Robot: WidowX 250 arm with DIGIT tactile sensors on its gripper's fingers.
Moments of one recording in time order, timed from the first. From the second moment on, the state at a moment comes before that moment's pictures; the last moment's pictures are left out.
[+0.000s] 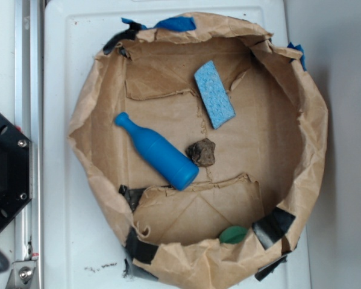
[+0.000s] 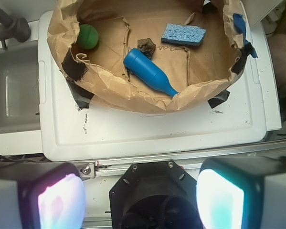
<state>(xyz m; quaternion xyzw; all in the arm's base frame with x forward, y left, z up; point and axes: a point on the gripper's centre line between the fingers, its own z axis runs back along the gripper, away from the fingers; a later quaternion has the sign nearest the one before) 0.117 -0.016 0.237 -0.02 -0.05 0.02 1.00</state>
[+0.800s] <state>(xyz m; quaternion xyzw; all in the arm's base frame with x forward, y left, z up) 0.163 -0.012 0.217 0.01 -0.04 0.06 1.00</state>
